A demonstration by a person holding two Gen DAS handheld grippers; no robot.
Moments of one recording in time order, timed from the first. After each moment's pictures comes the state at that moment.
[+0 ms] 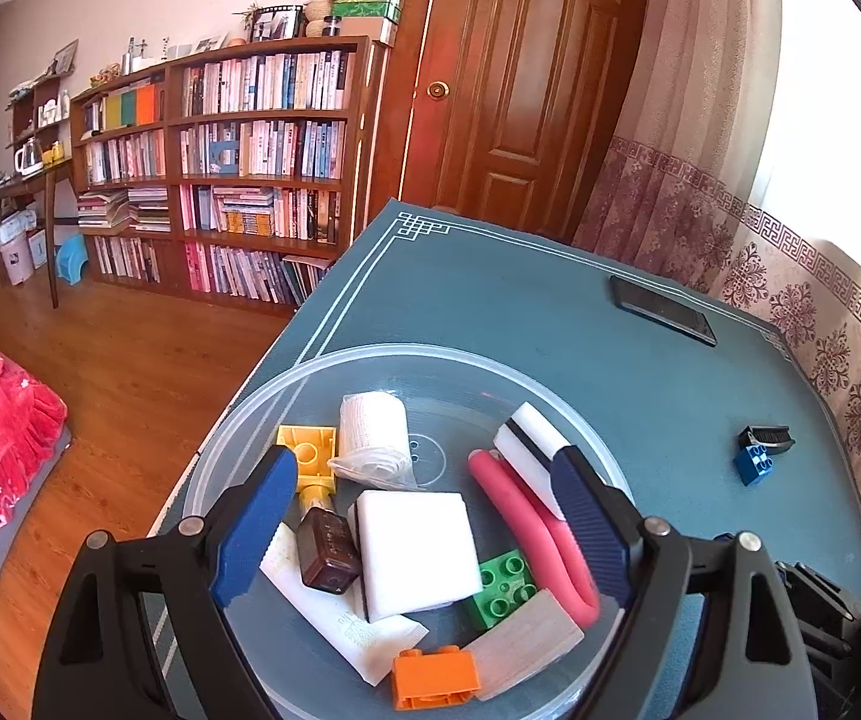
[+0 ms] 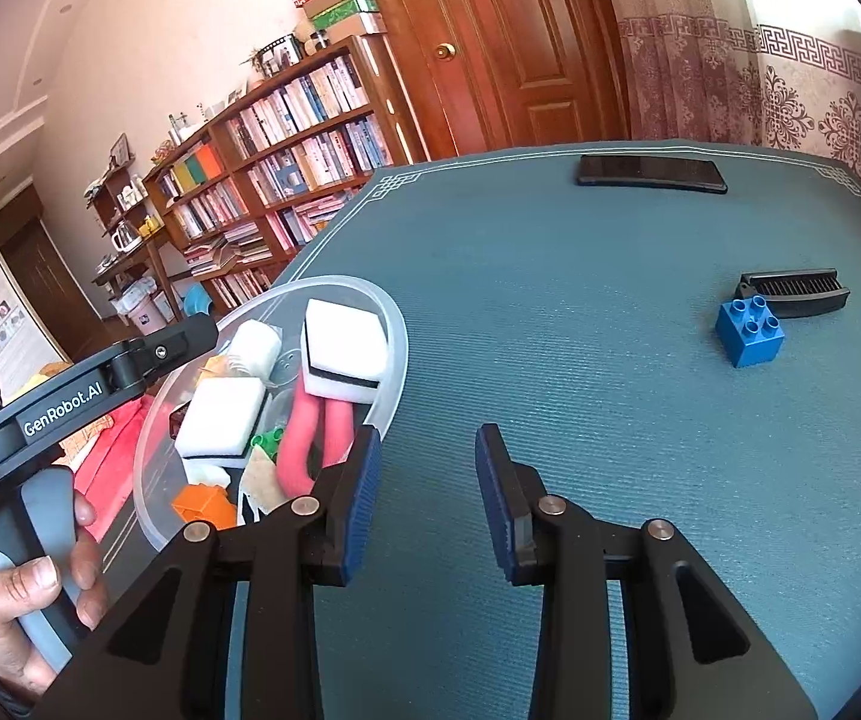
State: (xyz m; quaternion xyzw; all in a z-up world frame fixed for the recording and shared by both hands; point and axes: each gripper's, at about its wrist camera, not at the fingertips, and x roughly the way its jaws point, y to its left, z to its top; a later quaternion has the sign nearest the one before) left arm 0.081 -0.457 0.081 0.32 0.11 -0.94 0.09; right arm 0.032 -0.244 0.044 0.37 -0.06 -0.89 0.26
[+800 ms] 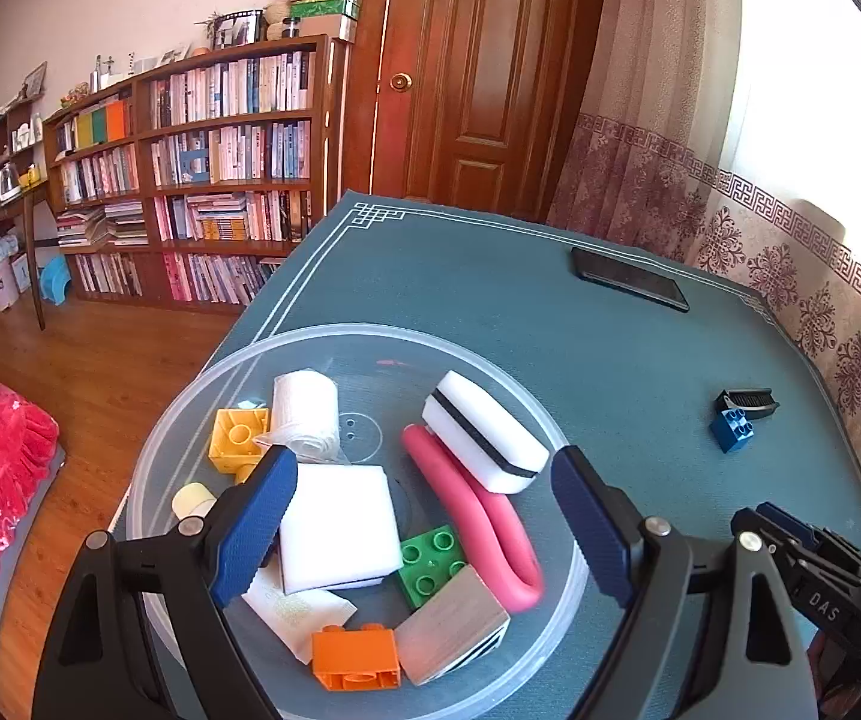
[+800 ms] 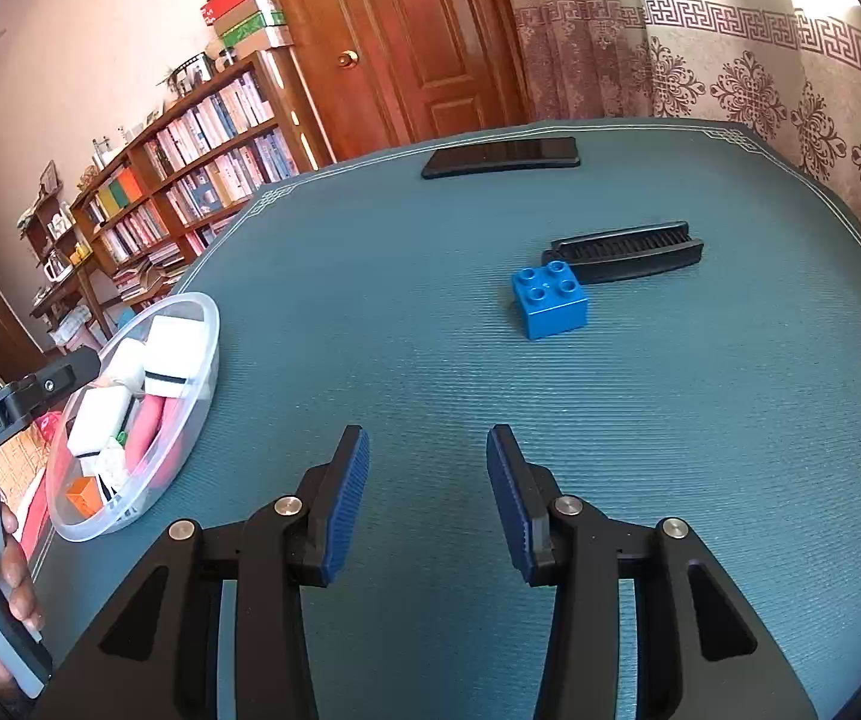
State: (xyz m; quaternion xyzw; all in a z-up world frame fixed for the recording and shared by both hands) left arm 0.079 -0.421 0.077 0.33 0.08 -0.94 0.07; right arm 0.017 -0.156 0.027 0.38 -0.07 -0.91 0.17
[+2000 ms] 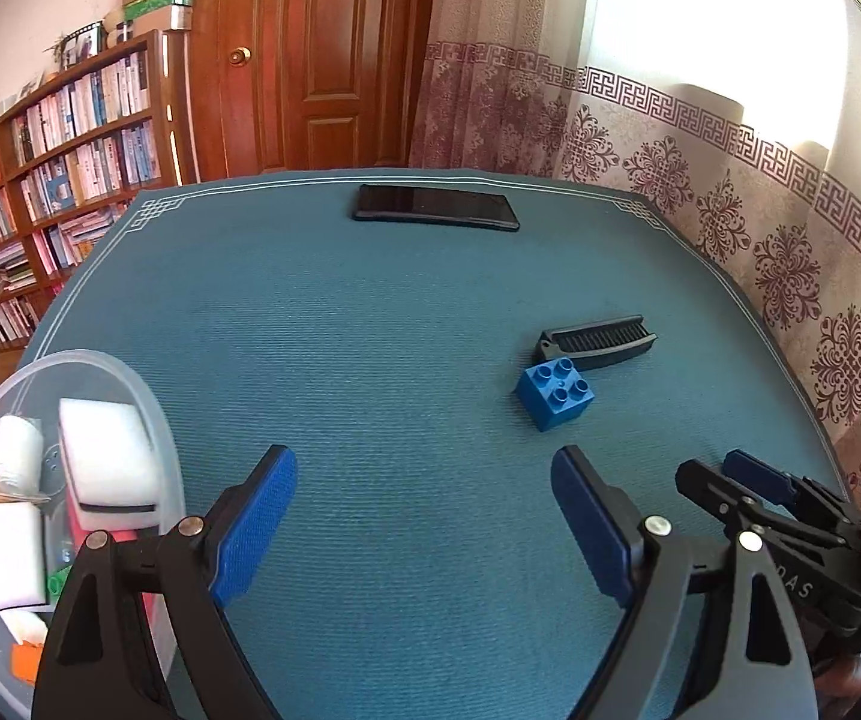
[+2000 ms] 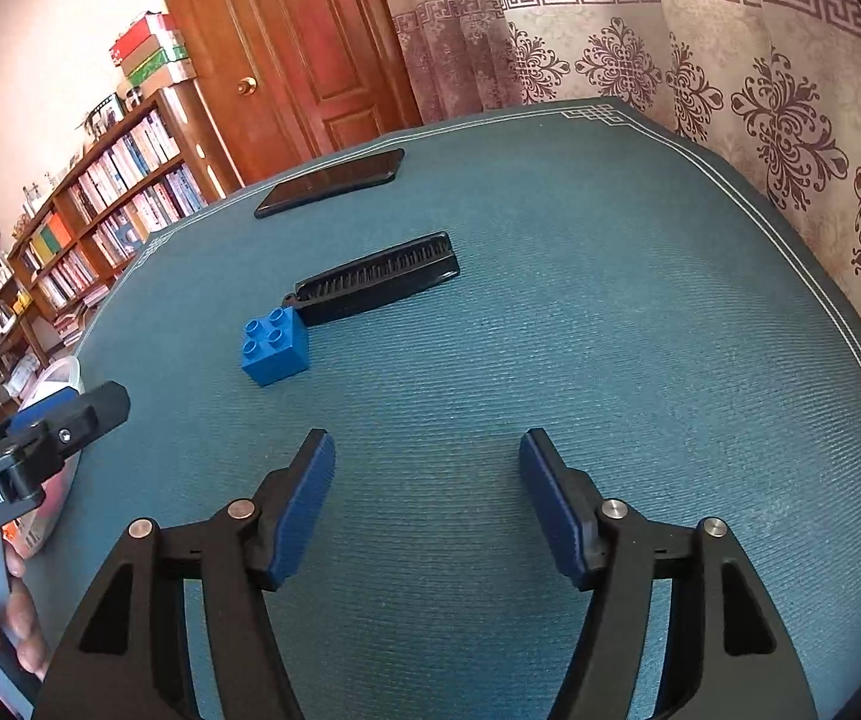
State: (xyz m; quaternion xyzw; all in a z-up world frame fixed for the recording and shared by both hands) left arm 0.015 -0.264 0.062 0.38 0.02 -0.92 -0.05; right arm -0.014 -0.039 0.017 0.39 -0.11 -0.91 0.09
